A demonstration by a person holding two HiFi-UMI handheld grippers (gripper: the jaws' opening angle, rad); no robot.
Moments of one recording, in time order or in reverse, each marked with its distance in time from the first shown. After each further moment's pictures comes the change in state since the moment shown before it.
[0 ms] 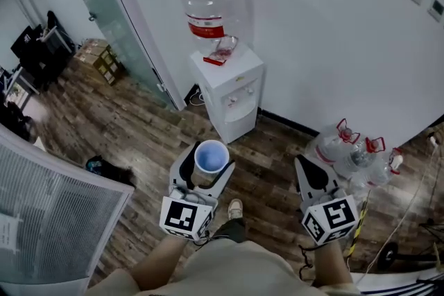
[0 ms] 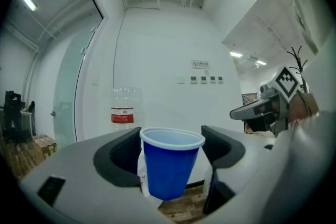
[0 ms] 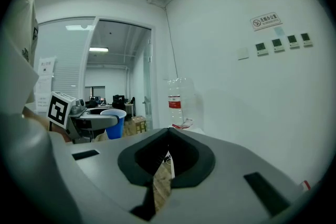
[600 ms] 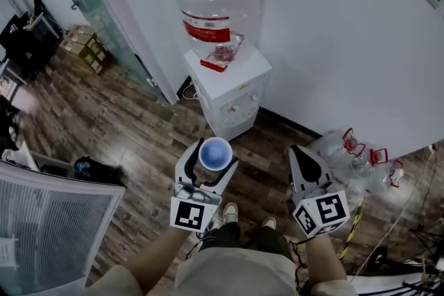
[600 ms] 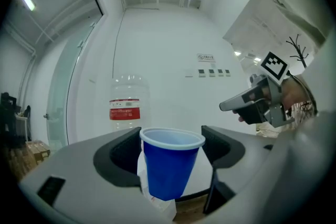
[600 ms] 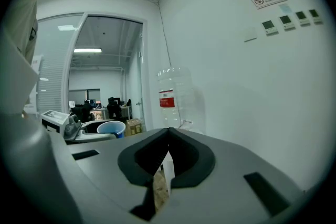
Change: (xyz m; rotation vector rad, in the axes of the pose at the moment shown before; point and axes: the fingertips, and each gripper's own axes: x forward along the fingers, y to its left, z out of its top) left arm 0.125 0.091 -0.066 0.012 -0.078 0.000; right arm 0.174 -0.051 -0.008 0.032 -0.025 -0.009
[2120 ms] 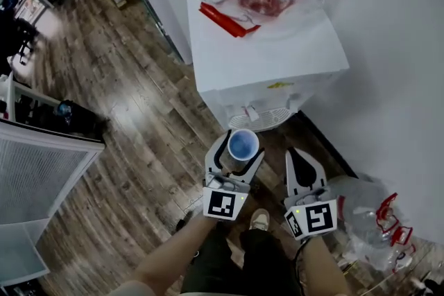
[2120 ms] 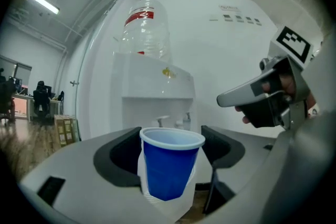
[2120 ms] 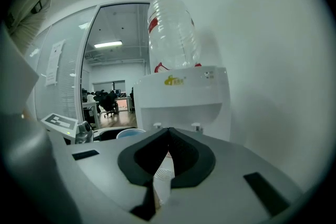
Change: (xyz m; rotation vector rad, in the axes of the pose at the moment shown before) left arm 0.196 0.038 -0.387 0.040 0.110 0.325; right arm 0.258 -0.121 -0.307 -0.074 0.054 0.326
